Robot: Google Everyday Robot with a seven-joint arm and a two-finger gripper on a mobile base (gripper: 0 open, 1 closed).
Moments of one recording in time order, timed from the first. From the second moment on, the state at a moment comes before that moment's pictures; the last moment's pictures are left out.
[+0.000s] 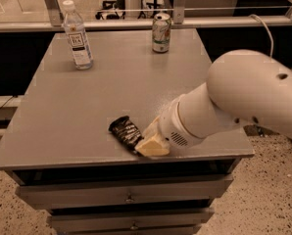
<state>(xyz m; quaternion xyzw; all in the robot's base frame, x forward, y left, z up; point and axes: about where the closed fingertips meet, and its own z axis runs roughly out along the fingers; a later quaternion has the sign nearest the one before) 0.426 -0.019 0.832 -0.52 0.79 0.16 0.28</state>
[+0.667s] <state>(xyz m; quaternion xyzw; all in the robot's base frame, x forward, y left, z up) 0.464 -0.050 0.859 -0.52 0.79 0.11 0.31</state>
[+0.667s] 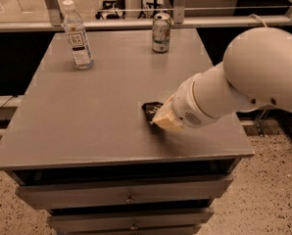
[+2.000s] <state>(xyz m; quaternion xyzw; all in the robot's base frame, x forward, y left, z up) 0.525 -0.121 0.922 -0.50 0.78 0.00 0.38</state>
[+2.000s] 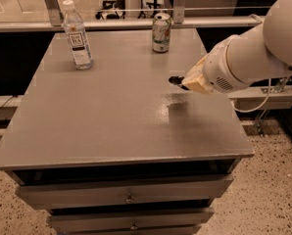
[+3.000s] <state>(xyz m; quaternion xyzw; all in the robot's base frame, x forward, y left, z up) 0.627 -0.142 0.939 -0.50 0.72 -0.10 0.47</state>
